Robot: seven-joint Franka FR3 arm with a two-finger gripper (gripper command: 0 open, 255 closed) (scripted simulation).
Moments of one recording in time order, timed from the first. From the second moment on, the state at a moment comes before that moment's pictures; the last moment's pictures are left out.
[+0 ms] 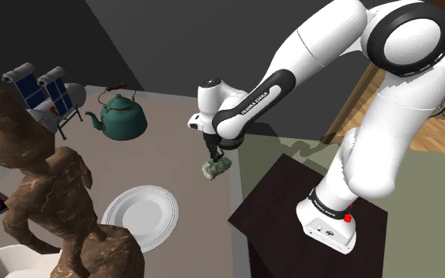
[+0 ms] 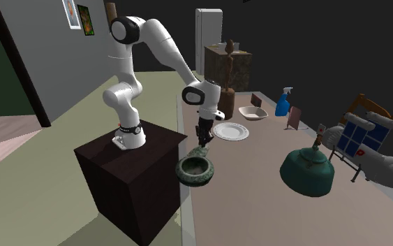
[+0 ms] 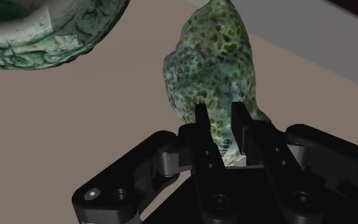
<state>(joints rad) 0.25 0.12 0.02 -2.44 -0.13 2.43 -0.78</state>
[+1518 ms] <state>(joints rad) 0.30 0.26 0.04 -2.32 -0.13 2.36 -0.59</state>
